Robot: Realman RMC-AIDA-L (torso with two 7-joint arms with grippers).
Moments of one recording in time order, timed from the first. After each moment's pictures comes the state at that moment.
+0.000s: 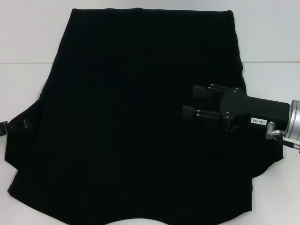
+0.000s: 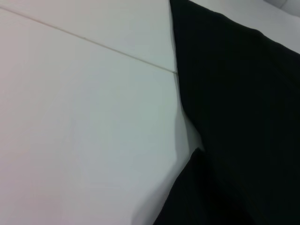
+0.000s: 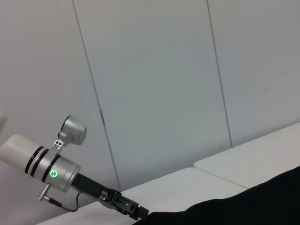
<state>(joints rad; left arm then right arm) -0.51 -2.05 0.35 0.77 2.43 1.11 -2.12 0.65 2.09 -0.64 -0.52 -1.87 -1.53 1.28</state>
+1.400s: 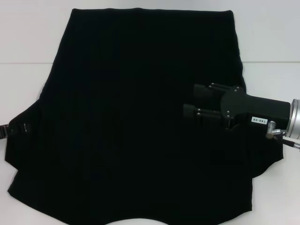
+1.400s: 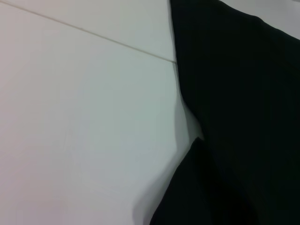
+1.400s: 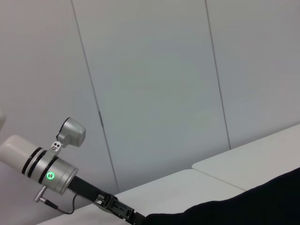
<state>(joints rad) -0.51 -2.05 0.35 0.78 2.46 1.12 -2.12 0.65 2.09 -0.64 -0.52 -1.87 -1.53 1.27</state>
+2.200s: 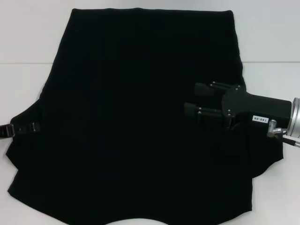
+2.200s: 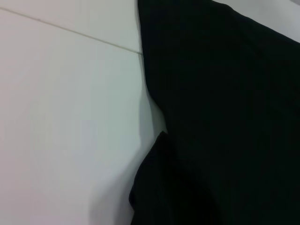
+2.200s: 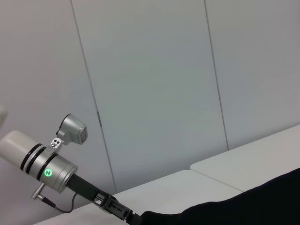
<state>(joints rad) -0.53 -2.04 0.36 0.79 2.47 1.20 -2.11 0.65 2.09 -0.63 -0.53 -1.87 -1.53 1.27</state>
